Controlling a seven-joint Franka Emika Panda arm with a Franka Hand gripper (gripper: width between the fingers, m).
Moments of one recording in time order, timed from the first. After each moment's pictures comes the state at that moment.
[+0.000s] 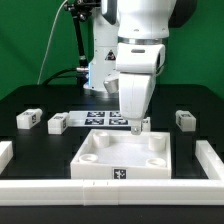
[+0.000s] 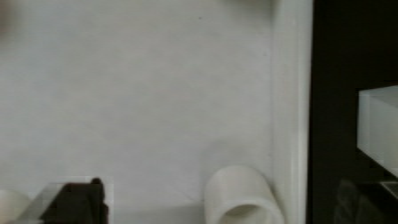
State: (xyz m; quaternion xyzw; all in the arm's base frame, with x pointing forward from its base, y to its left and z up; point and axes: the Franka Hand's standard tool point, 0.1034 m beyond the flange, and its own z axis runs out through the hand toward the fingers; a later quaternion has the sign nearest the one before) arm 0.500 0.044 0.054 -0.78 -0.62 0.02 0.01
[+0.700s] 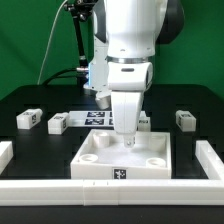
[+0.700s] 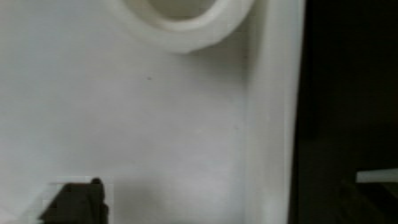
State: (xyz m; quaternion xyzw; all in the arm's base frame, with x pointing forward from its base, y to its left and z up) arm 0.477 0.030 0.012 -0.76 -0.65 0.00 0.01
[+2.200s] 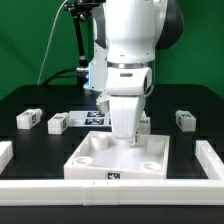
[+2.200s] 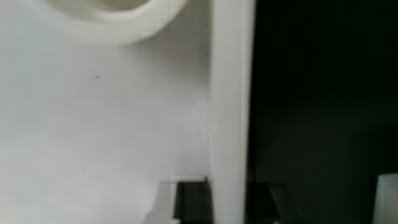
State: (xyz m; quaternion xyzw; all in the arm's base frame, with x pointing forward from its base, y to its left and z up) arm 0.479 0.031 0.009 -0.77 -0.63 0.00 0.01
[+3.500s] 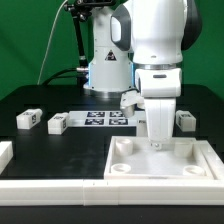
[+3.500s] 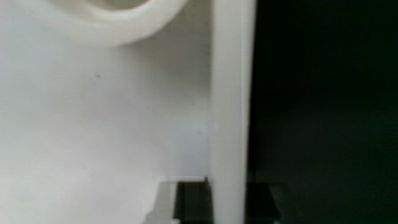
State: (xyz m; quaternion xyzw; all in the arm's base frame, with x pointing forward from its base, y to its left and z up) arm 0.499 0.077 0.009 -0.73 -0.68 -0.01 0.01
